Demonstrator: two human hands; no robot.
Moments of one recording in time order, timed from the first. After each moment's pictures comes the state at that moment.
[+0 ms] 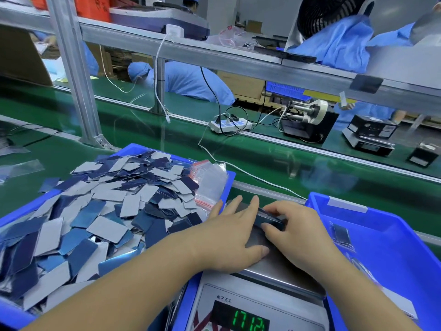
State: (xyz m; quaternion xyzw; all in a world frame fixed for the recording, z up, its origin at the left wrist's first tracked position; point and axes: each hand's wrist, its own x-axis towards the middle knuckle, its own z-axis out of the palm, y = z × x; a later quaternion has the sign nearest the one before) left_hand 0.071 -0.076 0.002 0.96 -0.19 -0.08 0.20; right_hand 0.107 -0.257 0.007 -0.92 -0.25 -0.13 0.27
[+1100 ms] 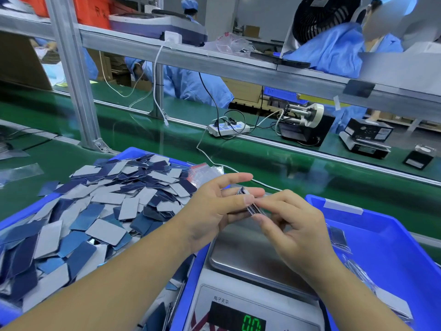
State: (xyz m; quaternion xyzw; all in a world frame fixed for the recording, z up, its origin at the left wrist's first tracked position) left_hand 0.083 -0.063 0.015 0.50 -0.11 -0.05 0.86; right_hand 0.096 -0.248 0.015 -0.78 -0.39 -0.29 0.39
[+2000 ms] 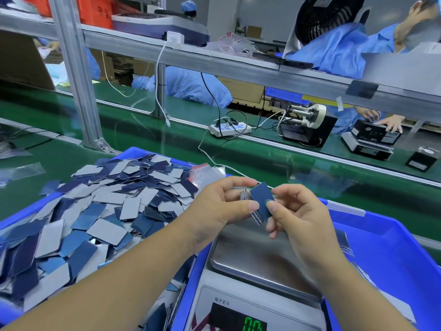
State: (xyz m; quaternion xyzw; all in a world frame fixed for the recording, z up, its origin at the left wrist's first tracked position) left_hand 0.085 -0.065 0.009 0.57 -0.12 -0.03 0.81; right_hand 0.098 -0.245 0.017 -0.66 -0.19 -0.05 0.73
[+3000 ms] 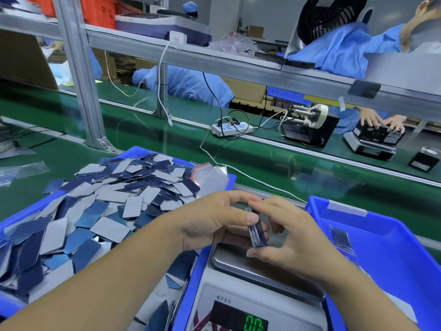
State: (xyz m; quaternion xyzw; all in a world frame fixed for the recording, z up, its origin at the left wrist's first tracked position) left_hand 0.076 -0.049 0.020 0.55 -0.11 -0.24 0.79; right_hand 0.097 -0.258 0.019 -0.83 -0.44 -0.10 0.34
